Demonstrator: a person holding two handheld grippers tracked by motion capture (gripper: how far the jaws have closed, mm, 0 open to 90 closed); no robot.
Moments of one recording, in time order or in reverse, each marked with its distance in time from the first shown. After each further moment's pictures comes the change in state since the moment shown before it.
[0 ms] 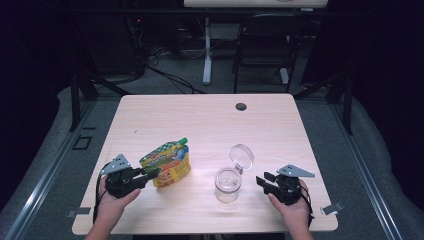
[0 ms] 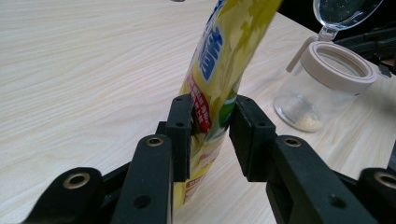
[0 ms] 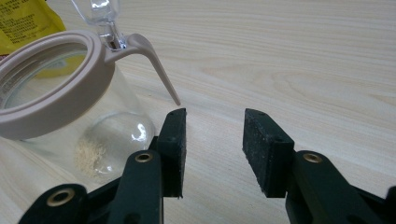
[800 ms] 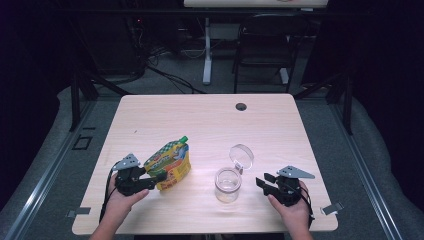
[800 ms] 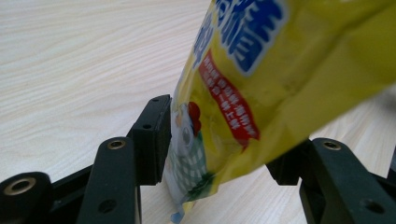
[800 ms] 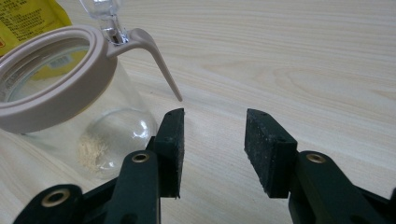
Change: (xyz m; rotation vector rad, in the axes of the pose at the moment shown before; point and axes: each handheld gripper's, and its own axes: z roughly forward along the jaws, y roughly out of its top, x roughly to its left) left arm 0.004 -0.004 0.026 0.065 -0.020 -0.047; right arm 0.001 -0.003 -0.001 -0.003 0.004 0.007
